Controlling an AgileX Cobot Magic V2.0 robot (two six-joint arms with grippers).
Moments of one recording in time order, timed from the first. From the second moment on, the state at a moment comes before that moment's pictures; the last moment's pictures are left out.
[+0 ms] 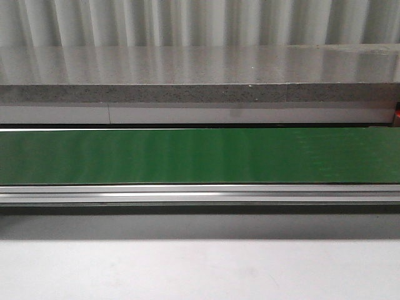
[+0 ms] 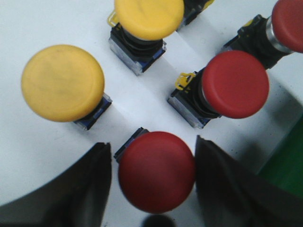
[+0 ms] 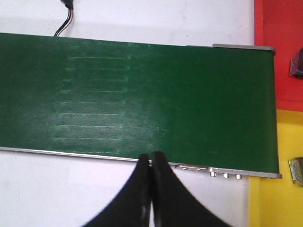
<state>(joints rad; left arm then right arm) 0.37 1.53 -0.77 0.01 0.32 -0.42 0.04 0.98 -0.89 0.04 0.82 0.05</state>
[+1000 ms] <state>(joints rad) 0.32 1.18 -0.88 -0.12 0.55 -0.20 0.04 0.98 -0.89 0.04 0.82 0.05</state>
